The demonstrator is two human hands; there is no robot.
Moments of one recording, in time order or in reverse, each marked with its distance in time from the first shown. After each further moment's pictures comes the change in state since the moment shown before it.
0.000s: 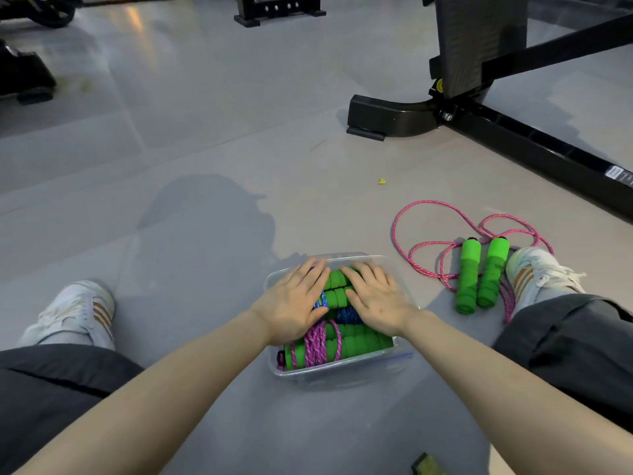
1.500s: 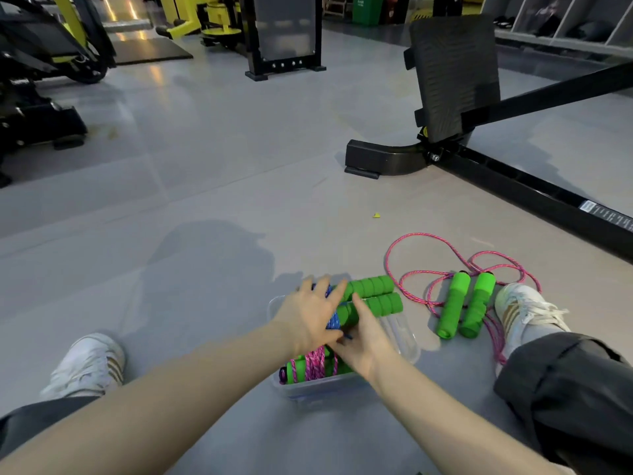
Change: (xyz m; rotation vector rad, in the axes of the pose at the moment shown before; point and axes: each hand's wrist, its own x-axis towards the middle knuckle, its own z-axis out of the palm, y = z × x) left_hand -0.005 0.036 -0.076 -0.075 -0.037 -0.165; right_hand -0.025 -0.066 -0.014 2.299 0.090 0.612
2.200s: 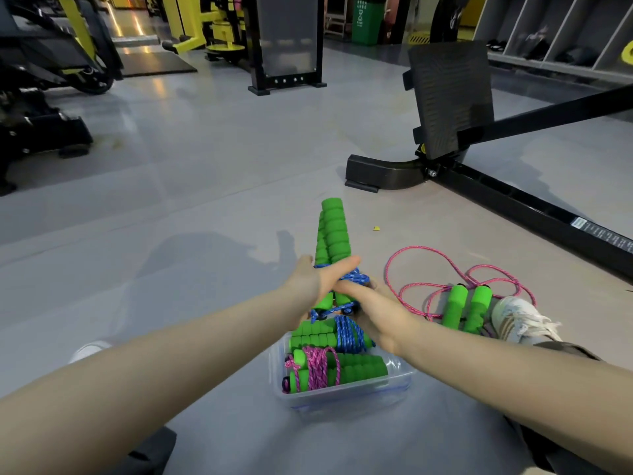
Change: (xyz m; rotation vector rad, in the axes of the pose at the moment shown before) left_hand -0.001 -0.004 -0.066 -1.451 0.075 -0.571; right_hand -0.029 -0.045 0.032 -0.608 -0.258 -0.338
